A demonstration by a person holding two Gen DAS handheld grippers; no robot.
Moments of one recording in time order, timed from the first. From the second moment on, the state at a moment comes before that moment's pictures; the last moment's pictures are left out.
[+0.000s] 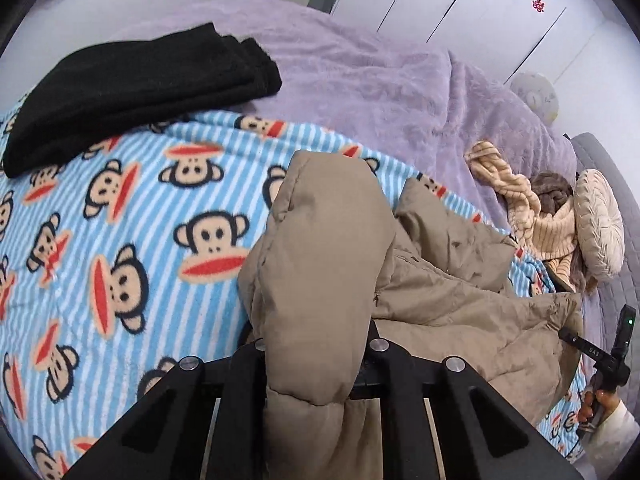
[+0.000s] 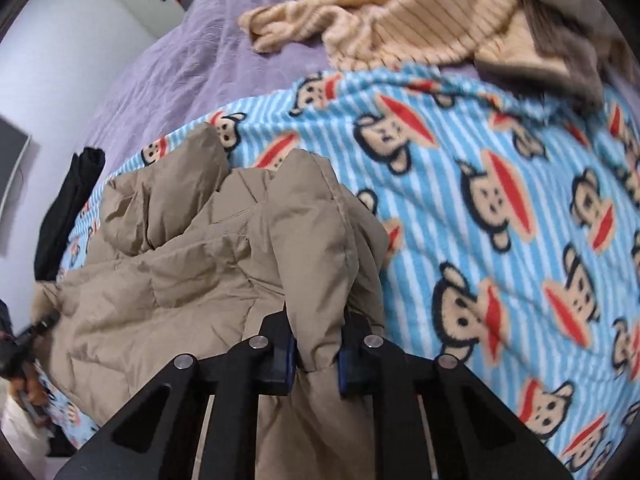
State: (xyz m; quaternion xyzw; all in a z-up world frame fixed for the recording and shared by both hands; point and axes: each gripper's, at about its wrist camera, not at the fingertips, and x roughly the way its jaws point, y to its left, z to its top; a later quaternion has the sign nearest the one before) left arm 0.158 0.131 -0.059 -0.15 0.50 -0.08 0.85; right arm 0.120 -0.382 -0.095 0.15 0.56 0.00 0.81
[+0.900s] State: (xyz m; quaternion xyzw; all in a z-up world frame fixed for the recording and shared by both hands) left arm 0.225 0.117 -0.113 -0.07 0.48 0.08 0.87; right arm 0.206 -0.387 -0.170 0.15 0.56 -0.11 0.81
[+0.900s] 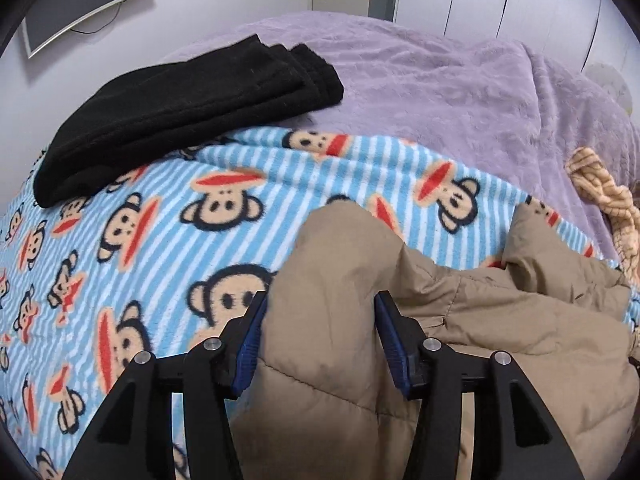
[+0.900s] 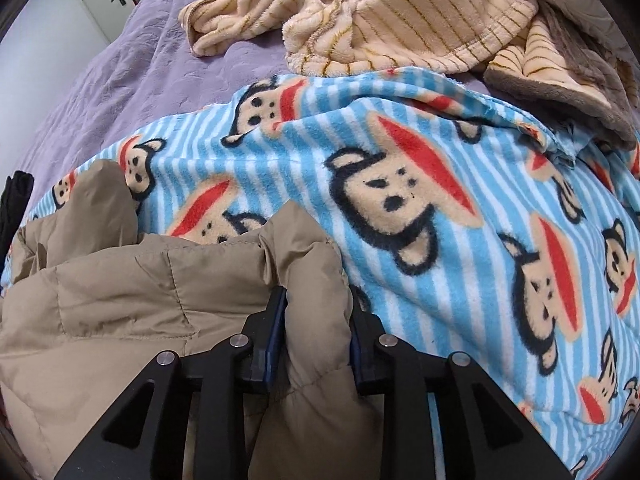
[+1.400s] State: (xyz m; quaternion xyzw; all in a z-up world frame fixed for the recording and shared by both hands) left arm 0.175 -0.010 -0.115 0.01 0.48 -0.13 0.87; right arm 0.146 -0.298 -0.099 0.15 0.53 0.07 0.84
